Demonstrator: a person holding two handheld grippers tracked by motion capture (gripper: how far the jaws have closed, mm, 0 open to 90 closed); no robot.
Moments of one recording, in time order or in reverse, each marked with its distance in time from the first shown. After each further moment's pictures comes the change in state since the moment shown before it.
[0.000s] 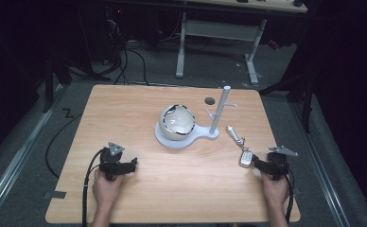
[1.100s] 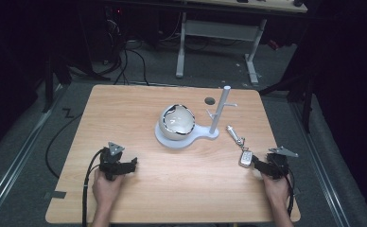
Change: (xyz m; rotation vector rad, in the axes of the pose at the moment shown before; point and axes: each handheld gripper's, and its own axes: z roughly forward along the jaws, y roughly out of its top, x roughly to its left) left arm 0.000 0.000 0.000 0.000 -0.003 -0.001; right arm 0.001 -0.002 -0.002 -0.004 0.020 -0.013
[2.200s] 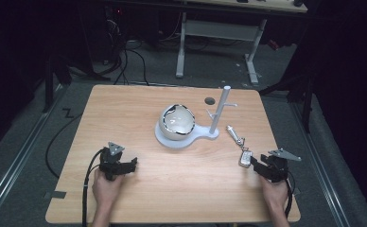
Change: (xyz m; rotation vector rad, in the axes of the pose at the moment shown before) left arm 0.000 0.000 0.000 0.000 0.000 -0.001; right arm 0.020 0.004 -0.029 -0.049 0.109 -0.002
